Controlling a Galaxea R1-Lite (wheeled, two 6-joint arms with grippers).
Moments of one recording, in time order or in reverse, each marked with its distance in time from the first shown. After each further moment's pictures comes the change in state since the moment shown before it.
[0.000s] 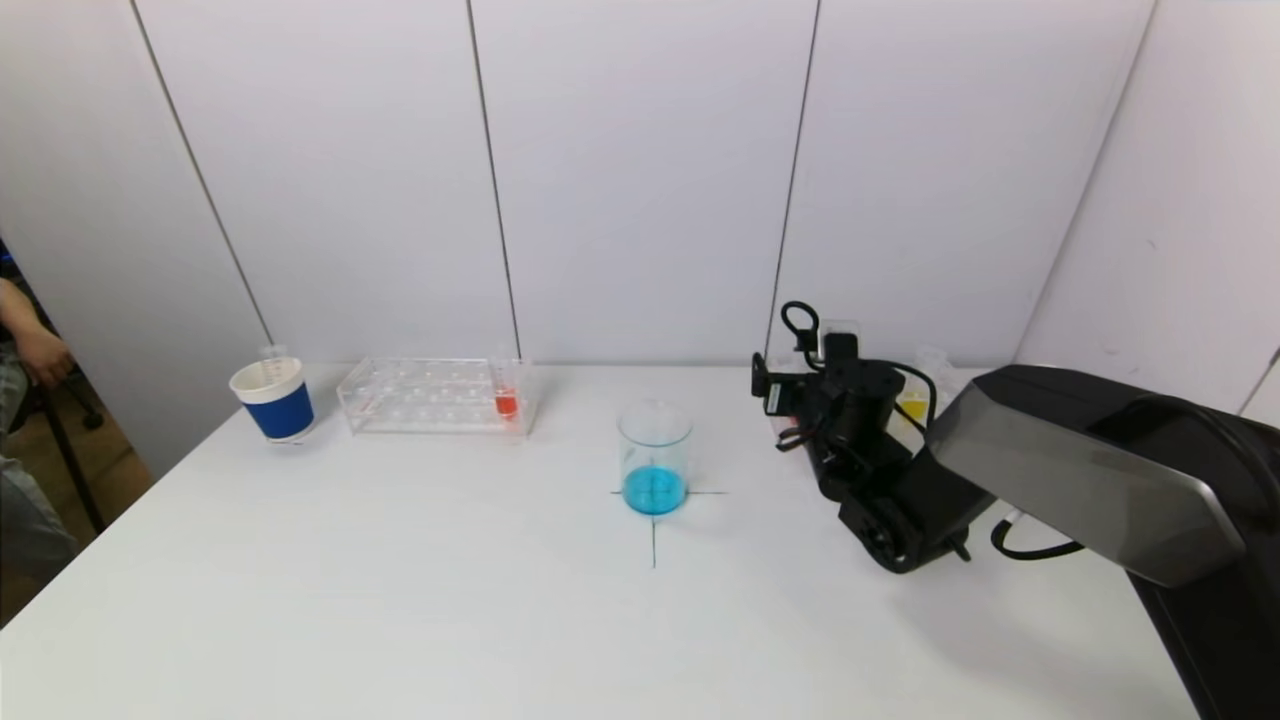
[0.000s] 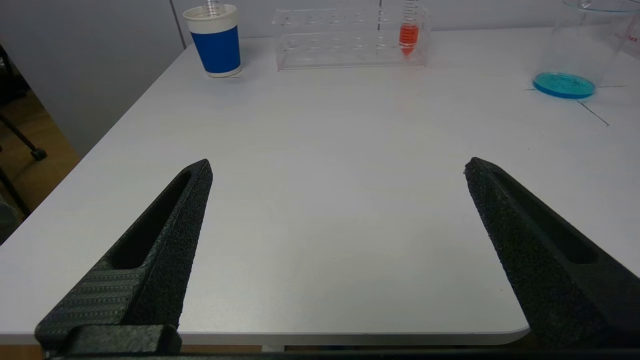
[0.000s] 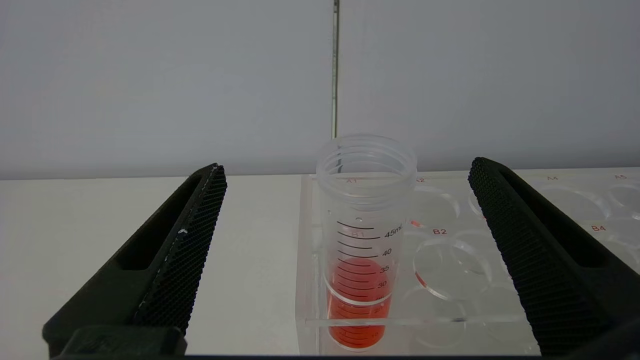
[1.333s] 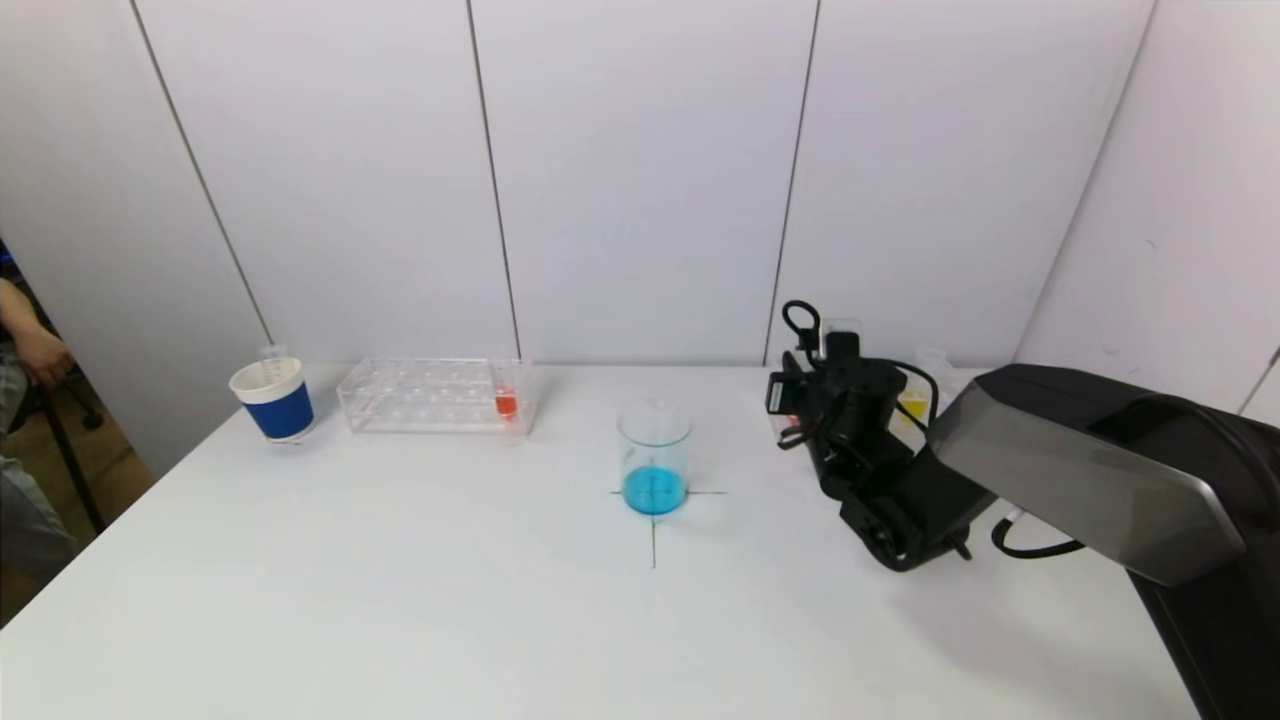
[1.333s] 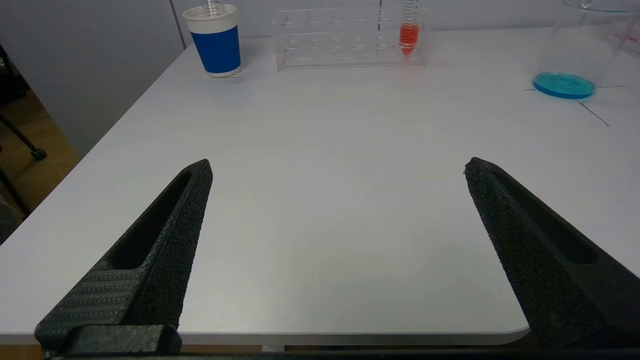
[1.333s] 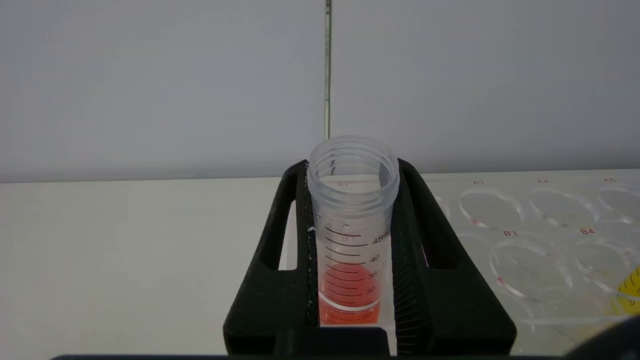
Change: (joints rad) left arm 0.000 0.000 0.000 0.000 0.000 0.000; right arm -0.002 0.001 -0.004 0.000 0.000 -0.008
